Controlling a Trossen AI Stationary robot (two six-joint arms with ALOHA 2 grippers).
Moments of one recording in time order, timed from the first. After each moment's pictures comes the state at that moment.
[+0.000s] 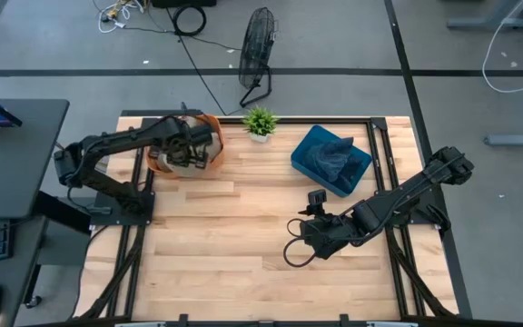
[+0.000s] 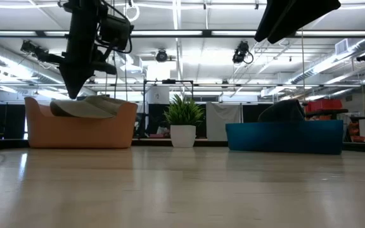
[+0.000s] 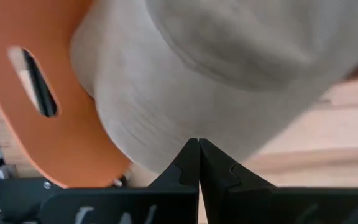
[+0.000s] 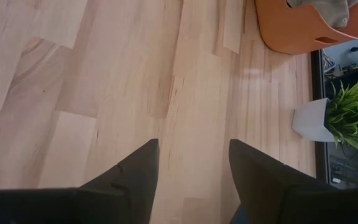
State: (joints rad) left arm 0.46 1.42 1.11 -1.31 -0.25 -0.94; right arm 0.52 1.52 1.22 -0.83 0.59 0.09
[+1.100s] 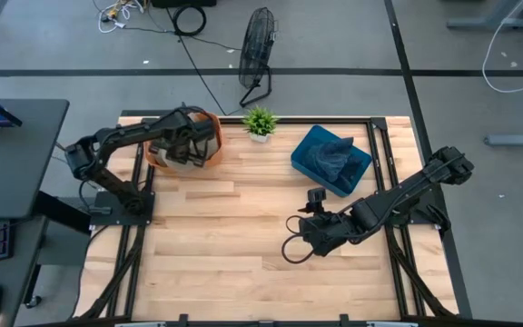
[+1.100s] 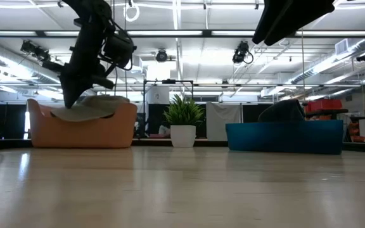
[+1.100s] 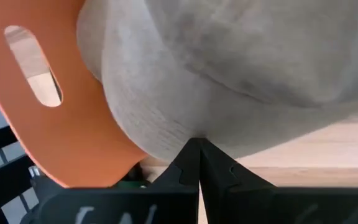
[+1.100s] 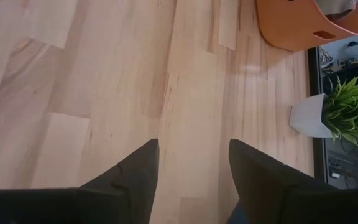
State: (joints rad) left arm 0.57 1.53 1.12 -1.34 -0.26 -0.81; right arm 0.50 1.52 1.22 -0.83 0.59 0.09
